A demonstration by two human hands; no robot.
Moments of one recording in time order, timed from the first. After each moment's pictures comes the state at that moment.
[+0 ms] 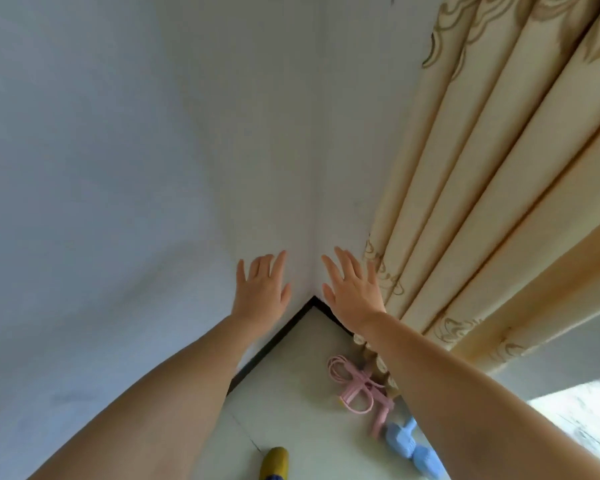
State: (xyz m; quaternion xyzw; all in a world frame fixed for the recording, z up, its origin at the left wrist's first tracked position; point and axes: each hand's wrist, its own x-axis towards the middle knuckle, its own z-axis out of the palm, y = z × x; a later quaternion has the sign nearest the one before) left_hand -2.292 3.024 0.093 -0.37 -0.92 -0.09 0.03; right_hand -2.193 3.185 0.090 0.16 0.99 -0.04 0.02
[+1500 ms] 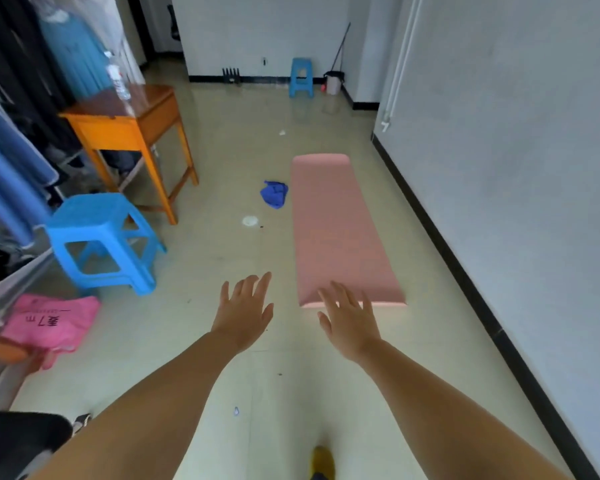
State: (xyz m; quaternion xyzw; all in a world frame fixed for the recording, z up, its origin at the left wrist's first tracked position) left_hand -1.303 2.906 0.108 0.71 -0.70 -0.02 0.04; right_hand -1.514 2.868 0.097 -0.85 0.53 0.02 0.05
